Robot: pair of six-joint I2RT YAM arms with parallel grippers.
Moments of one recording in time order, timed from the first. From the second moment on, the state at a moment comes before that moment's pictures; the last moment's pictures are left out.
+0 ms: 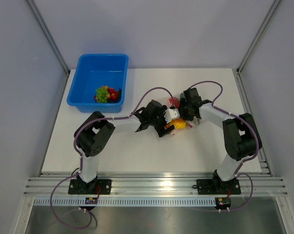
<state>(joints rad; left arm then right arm) -0.80 1.95 1.16 0.07 0.33 0.37 0.35 1.72 1.06 -0.30 0.00 0.59</state>
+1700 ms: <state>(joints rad) -0.62 1.76 1.04 0.03 0.33 0.44 0.39 1.50 0.92 -0.31 -0.03 0.55</state>
